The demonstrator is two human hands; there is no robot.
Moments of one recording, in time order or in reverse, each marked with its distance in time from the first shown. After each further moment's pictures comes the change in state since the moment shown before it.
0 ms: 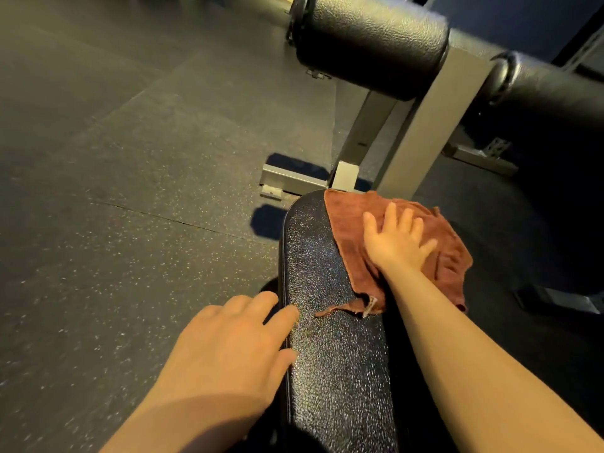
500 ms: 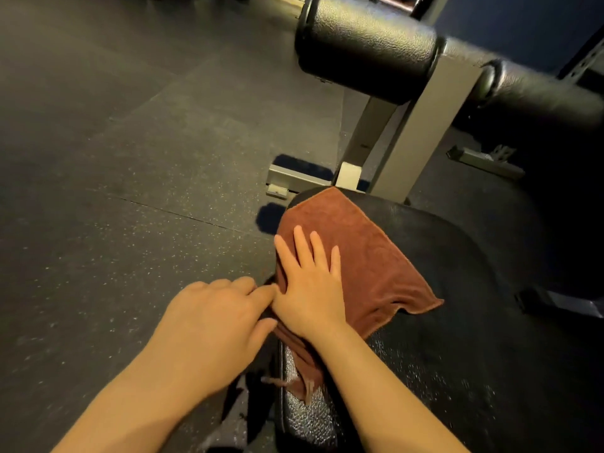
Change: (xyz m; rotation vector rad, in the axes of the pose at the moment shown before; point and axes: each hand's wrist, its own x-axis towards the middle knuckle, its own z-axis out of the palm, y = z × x) left_hand -0.012 -0.005 -0.010 0.117 0.048 0.001; right_hand -0.137 -0.040 0.028 -0.083 -0.070 -0.699
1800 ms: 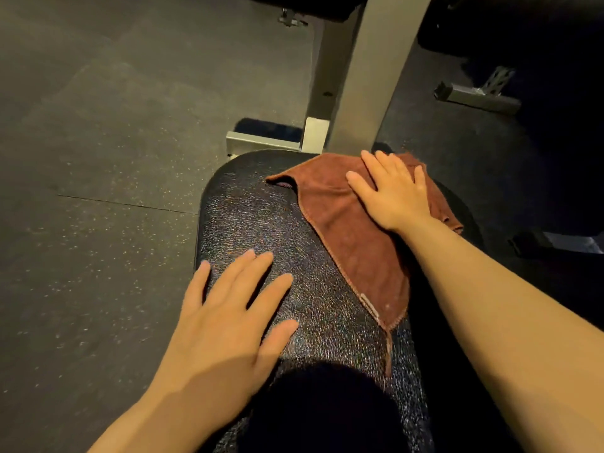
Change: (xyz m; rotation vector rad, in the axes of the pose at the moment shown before) left_hand 0.048 0.074 0.071 -0.196 -0.010 -0.023; right_hand 0.074 0.232 -0.038 0.022 0.121 0.338
